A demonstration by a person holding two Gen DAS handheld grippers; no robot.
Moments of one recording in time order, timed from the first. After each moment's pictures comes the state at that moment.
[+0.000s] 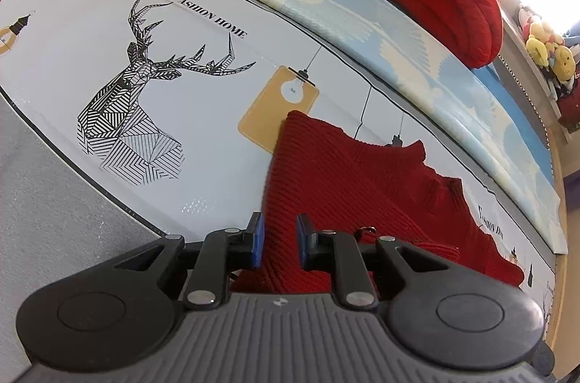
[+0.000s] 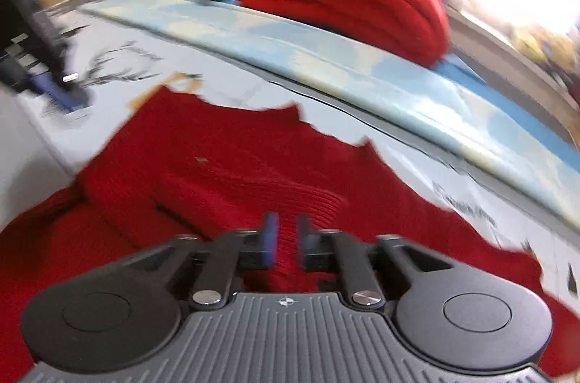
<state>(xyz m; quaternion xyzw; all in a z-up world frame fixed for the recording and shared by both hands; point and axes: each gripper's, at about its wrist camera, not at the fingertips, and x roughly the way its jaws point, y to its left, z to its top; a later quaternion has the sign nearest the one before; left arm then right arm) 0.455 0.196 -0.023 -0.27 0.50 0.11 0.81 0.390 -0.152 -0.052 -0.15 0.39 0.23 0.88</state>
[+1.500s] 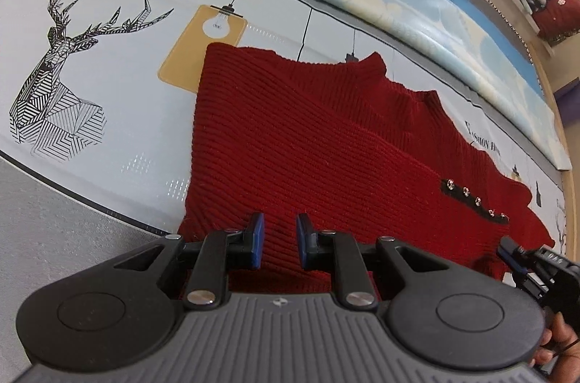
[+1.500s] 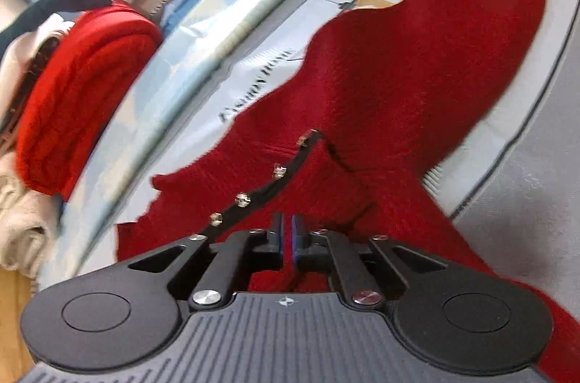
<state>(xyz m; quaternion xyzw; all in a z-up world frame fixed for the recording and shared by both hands) 0.468 0.132 -0.052 -0.20 0.56 0.03 0.80 0.414 -0.341 -0.111 0.40 0.45 -0.10 0.79</state>
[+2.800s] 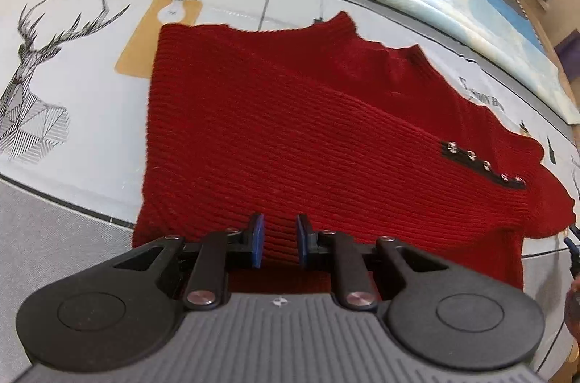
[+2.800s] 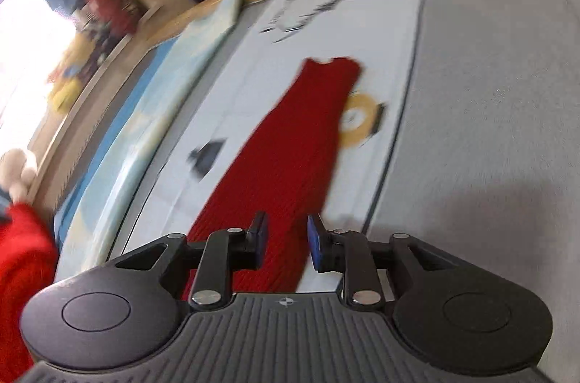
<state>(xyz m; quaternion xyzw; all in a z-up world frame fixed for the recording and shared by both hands) 0.468 0.086 -0.066 -0.13 0.57 0.01 0.81 0.366 -0.600 -0.135 0.46 0.29 -0.33 0.77</state>
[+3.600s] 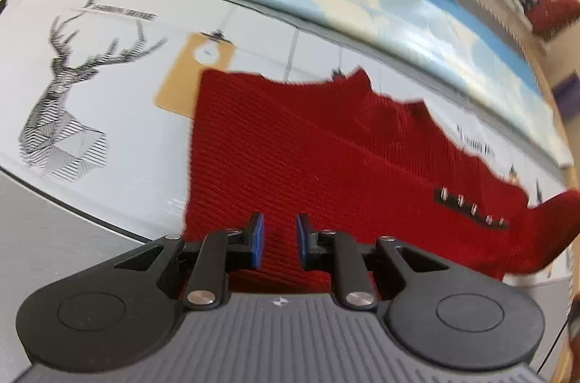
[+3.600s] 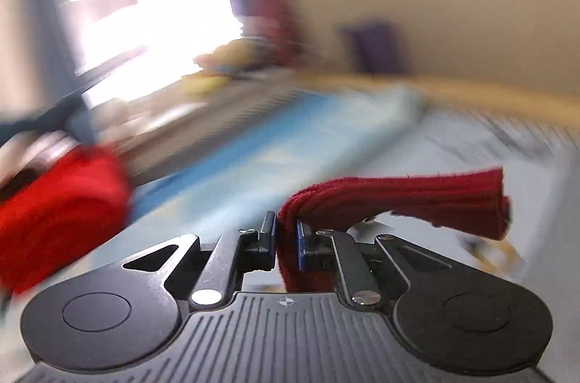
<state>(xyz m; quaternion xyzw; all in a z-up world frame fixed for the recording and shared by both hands) 0.463 0.130 -0.029 -0.18 0.53 0.03 0.83 0.426 -0.462 -0.025 0.20 0.20 -0.15 0.95</state>
